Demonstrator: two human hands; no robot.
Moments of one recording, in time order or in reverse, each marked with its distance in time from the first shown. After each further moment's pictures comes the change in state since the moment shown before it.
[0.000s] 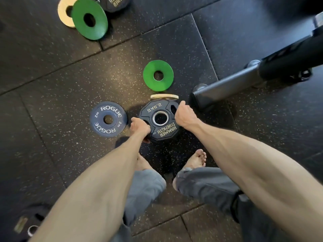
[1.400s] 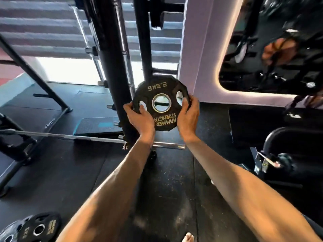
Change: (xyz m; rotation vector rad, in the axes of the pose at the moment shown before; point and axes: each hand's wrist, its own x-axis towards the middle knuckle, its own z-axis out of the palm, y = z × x) left_hand -0.865 0.222 -0.148 -0.773 -0.238 1.495; right_hand -0.643 0.150 -0.557 1.057 1.892 0.157
